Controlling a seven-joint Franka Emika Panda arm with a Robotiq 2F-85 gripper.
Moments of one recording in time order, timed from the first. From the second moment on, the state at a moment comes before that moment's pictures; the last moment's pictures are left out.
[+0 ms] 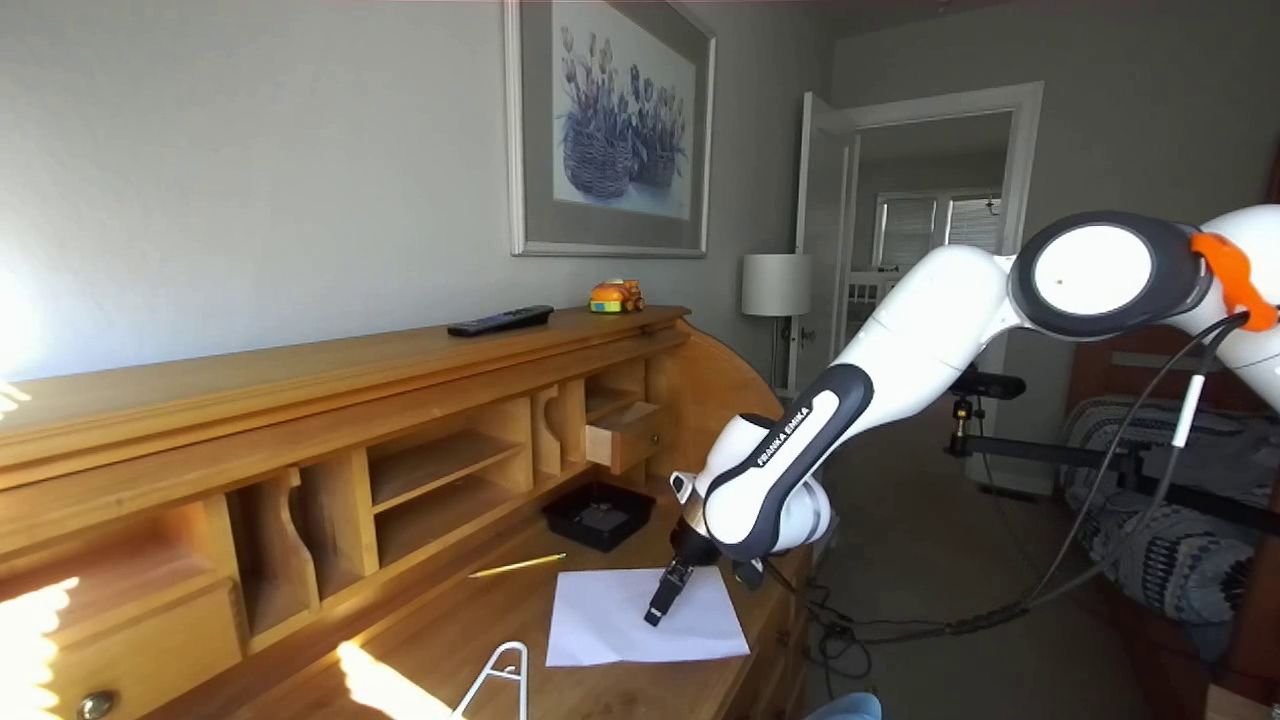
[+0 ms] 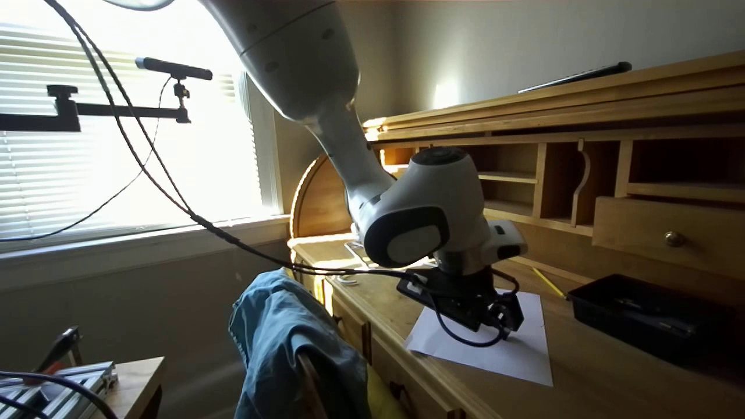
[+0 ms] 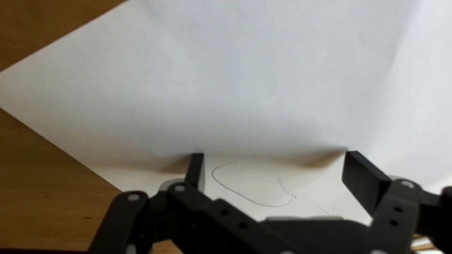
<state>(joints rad) 0.06 0.76 0.19 -1.87 0.20 3.04 -0.49</state>
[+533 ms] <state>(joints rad) 0.28 0.74 0.02 -1.91 0.18 3.12 -0.07</state>
